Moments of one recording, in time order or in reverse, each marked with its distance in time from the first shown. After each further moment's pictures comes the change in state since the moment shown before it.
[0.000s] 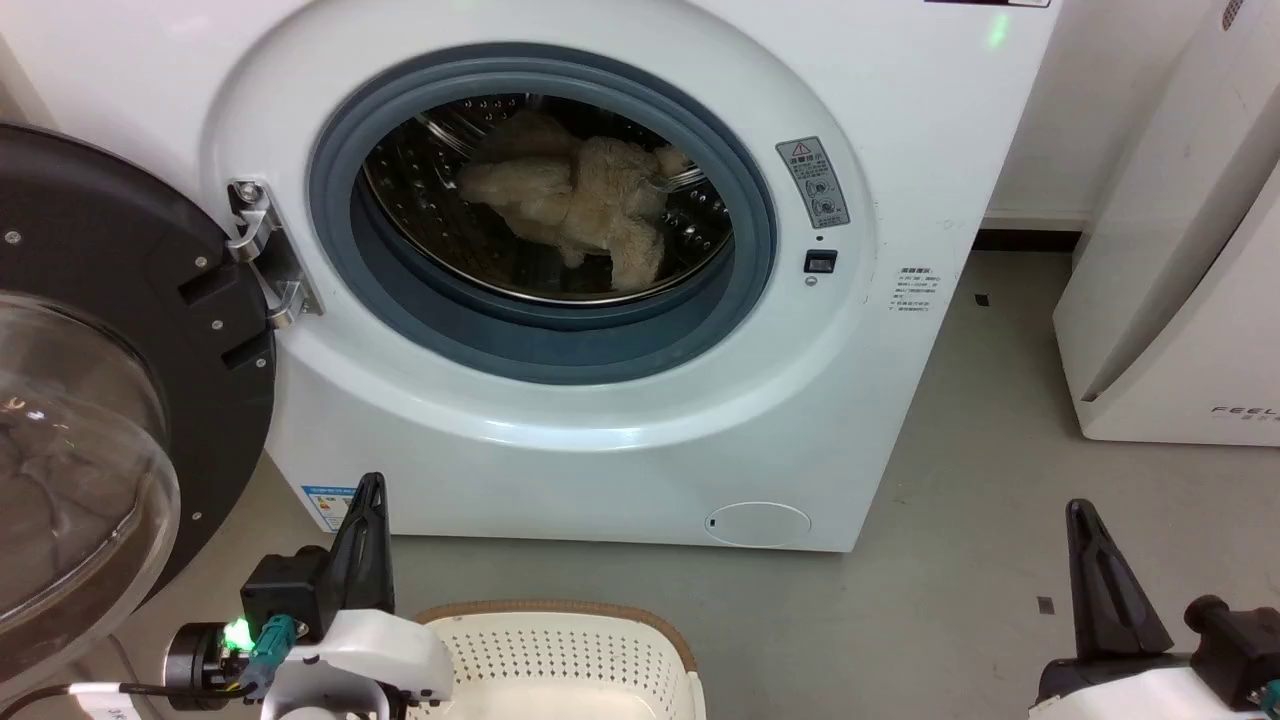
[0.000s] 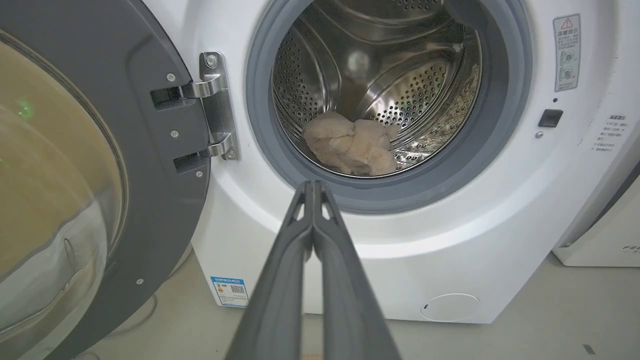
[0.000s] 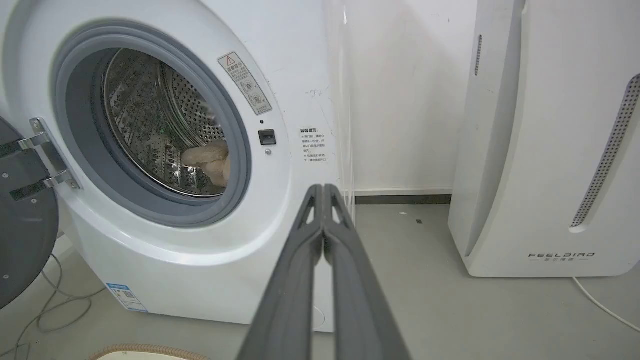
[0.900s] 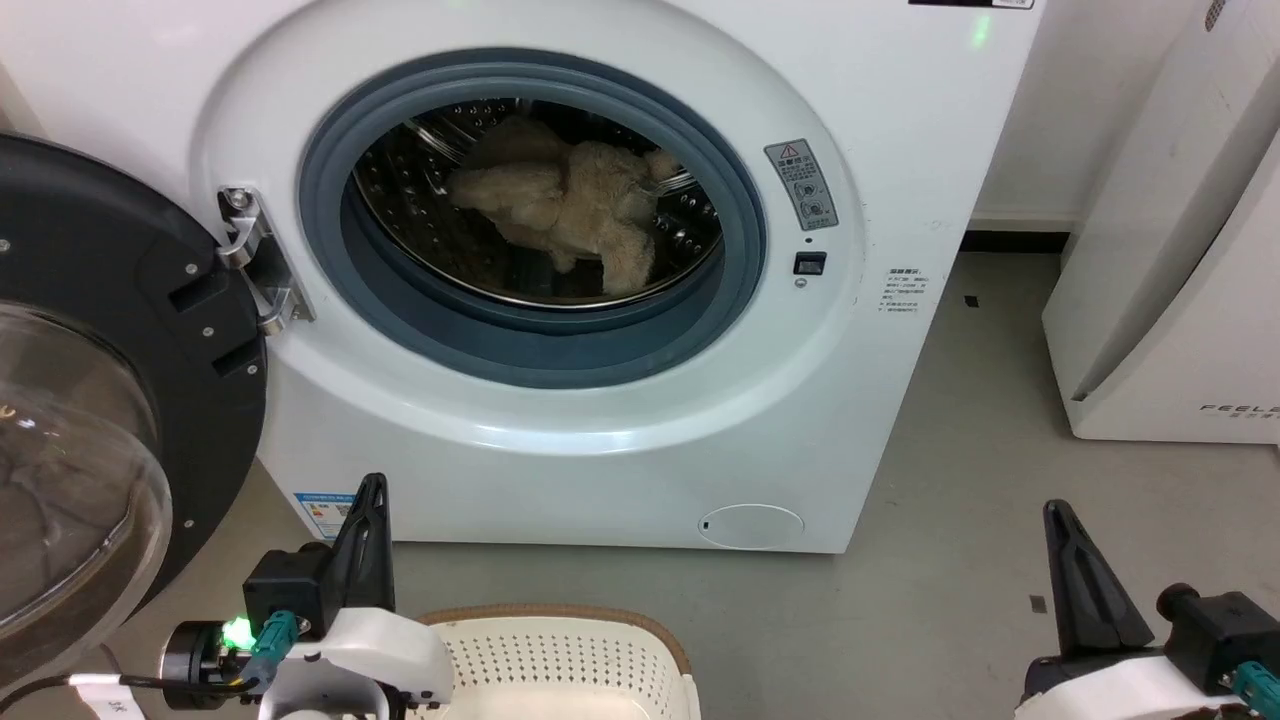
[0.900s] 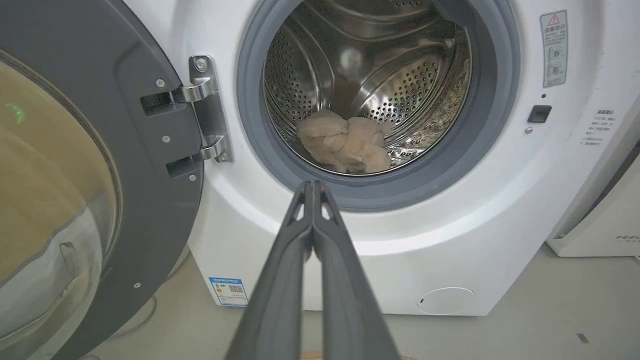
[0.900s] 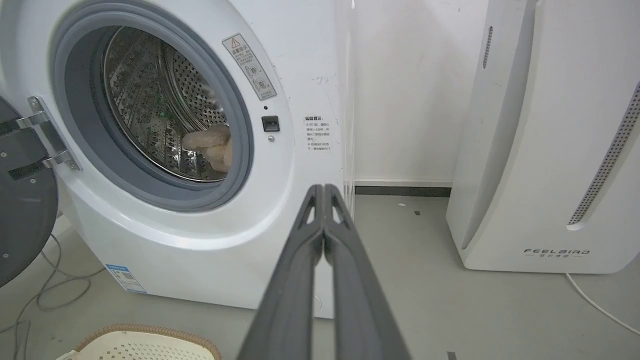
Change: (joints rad) left arm 0.020 0.000 -0.003 -0.056 0.017 0.000 0.058; right arm -0.008 0.000 0.020 -0.004 -0.032 0.000 0.058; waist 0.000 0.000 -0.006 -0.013
